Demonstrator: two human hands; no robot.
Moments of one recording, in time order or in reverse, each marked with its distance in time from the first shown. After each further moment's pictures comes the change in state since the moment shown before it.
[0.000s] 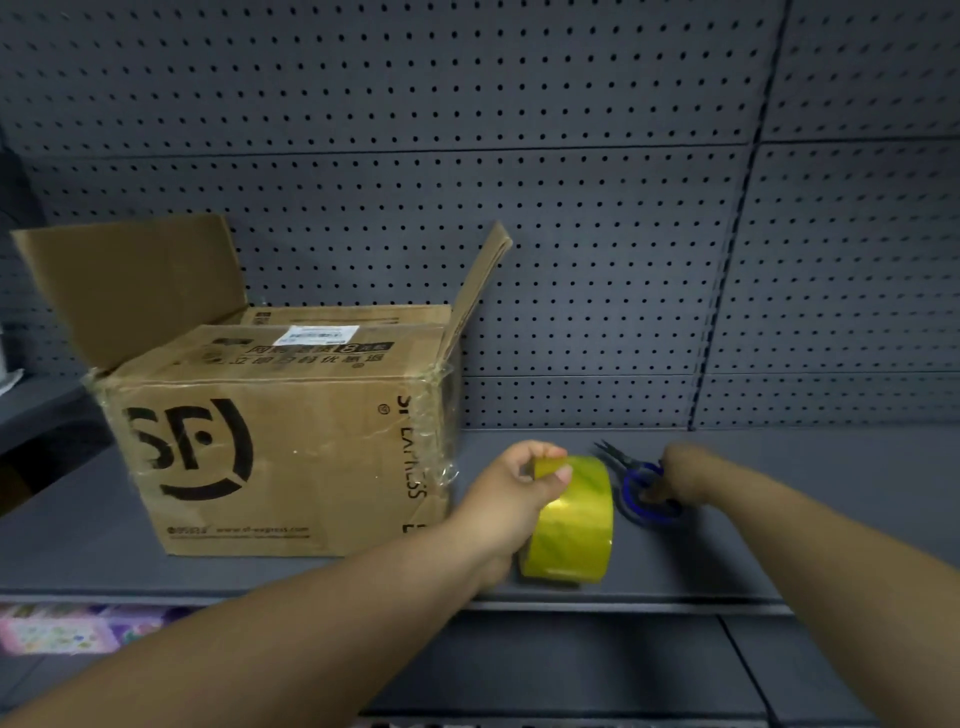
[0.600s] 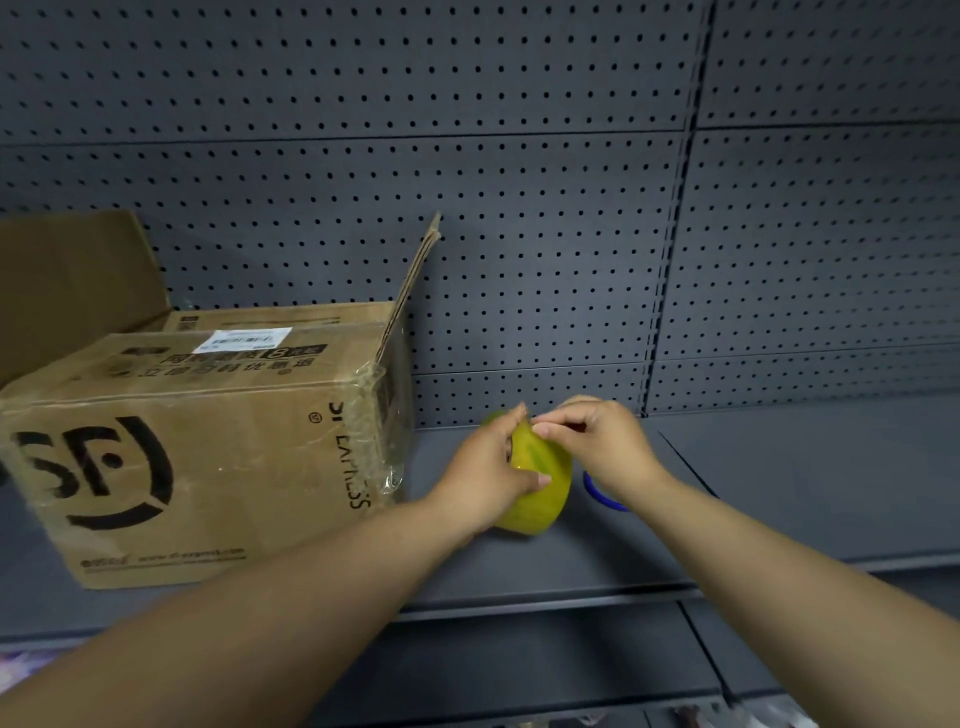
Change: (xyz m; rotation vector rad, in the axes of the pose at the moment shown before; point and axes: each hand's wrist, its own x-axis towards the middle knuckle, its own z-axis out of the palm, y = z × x) left_hand 0.039 0.010 0.017 0.455 -0.051 0.169; right_hand -0.033 -0.031 0.001 0.930 0.638 -0.566
